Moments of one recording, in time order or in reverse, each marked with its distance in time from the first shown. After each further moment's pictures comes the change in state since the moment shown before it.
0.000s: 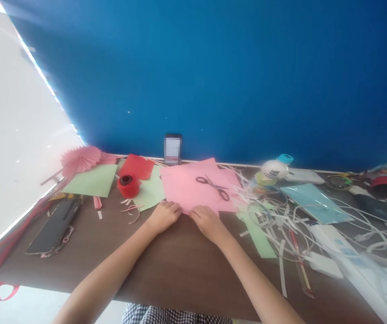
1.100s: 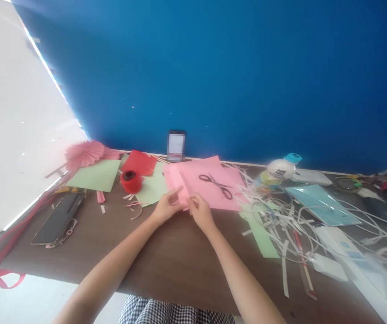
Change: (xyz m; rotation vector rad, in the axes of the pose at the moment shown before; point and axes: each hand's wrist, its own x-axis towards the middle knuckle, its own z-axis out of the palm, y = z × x) left_hand 0.014 0.004 0.008 -1.704 0.383 -0.629; right_hand 0.034 -0.016 0.027 0.968 0.252 0.658
